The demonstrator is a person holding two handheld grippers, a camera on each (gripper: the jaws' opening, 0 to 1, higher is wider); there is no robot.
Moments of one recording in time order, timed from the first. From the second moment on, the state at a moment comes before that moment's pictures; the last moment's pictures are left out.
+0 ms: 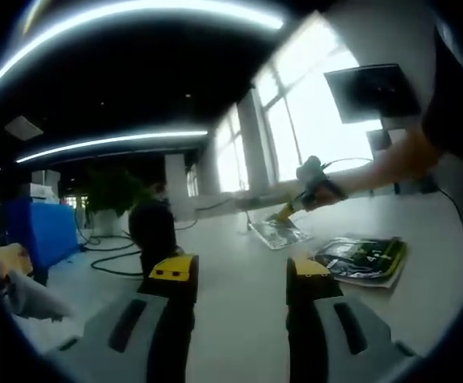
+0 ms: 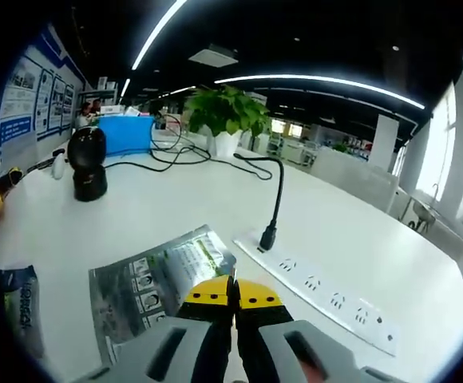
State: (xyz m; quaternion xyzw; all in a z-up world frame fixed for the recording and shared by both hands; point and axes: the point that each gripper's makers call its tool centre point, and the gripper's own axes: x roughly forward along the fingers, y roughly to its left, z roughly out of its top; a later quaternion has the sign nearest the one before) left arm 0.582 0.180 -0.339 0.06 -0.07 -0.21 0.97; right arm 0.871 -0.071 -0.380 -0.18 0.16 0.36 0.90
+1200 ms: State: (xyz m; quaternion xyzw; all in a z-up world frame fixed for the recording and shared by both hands) left arm 0.587 0.189 -0.343 0.05 -0.05 -0.19 0.98; right arm 0.888 -0.055 -0.401 -0.29 0.12 0.38 0.87
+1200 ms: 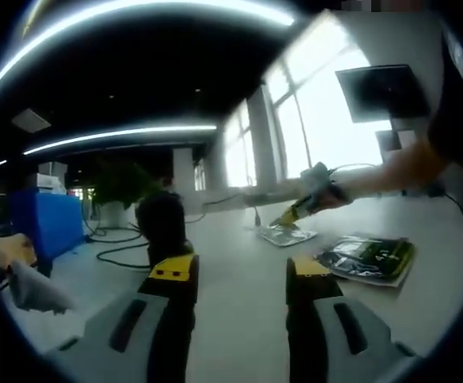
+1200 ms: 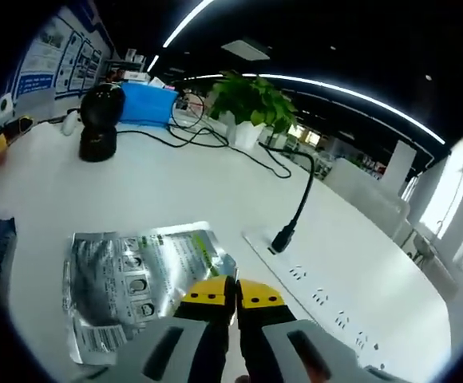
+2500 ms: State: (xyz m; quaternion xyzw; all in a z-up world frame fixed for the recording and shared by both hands) left arm 0.590 0.199 -0.342 0.05 -0.05 -0.16 0.98; right arm 0.832 -0.025 -0.384 -0.12 0.08 0.42 0.90
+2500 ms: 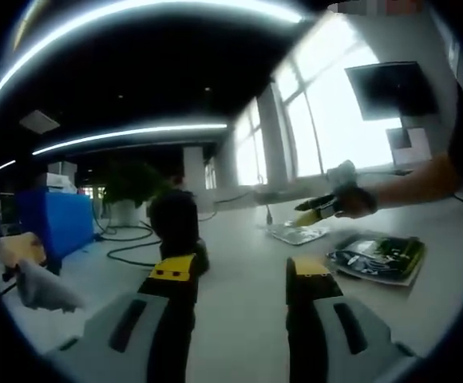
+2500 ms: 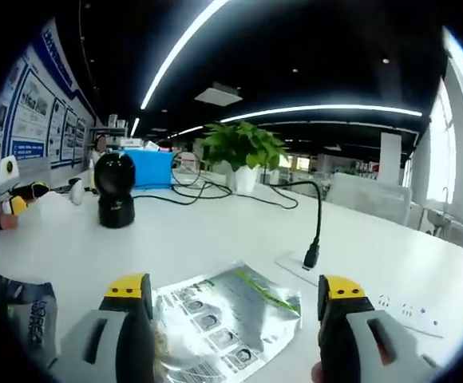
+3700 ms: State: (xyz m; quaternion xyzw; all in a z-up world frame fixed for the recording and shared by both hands) left arm 0.589 0.201 -0.341 0.04 -0.05 -0.16 0.99; right arm 0.835 -0.017 -0.423 -0.09 0.17 0.43 0.88
